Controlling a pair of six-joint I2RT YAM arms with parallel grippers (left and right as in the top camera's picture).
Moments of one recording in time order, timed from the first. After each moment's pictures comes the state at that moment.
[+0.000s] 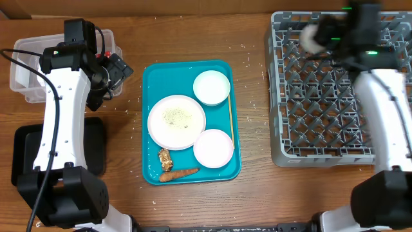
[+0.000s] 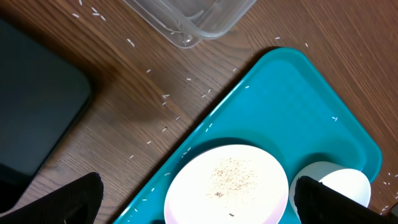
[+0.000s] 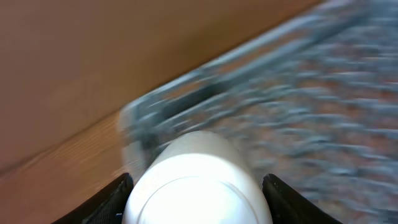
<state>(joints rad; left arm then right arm) 0.11 1.75 1.67 -1.19 0.03 -0.73 -0.11 1.69 1.60 -0.60 0.07 0.43</state>
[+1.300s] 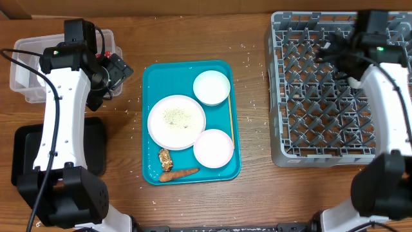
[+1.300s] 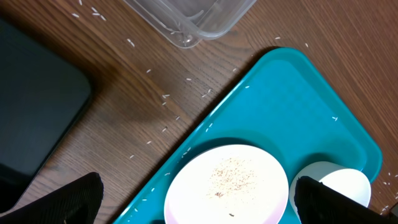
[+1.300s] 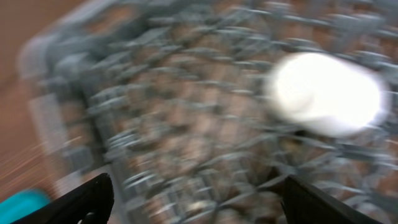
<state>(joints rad) 0.11 1.75 1.67 -1.19 0.03 -0.73 -0.10 1.76 1.60 -0.78 0.02 0.41</state>
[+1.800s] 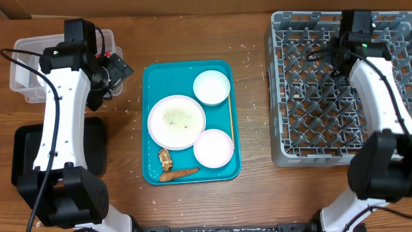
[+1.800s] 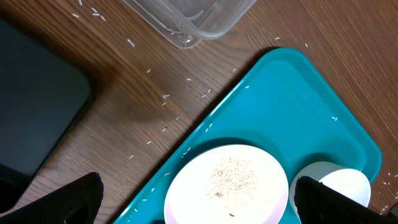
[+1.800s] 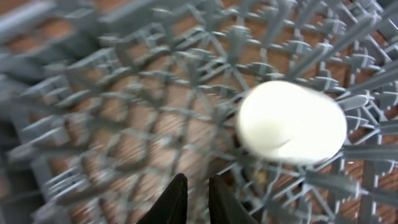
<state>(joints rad) 0.11 1.75 1.67 -1.19 0.03 -0.73 -0.10 1.88 1.61 -0.71 0.25 0.41</state>
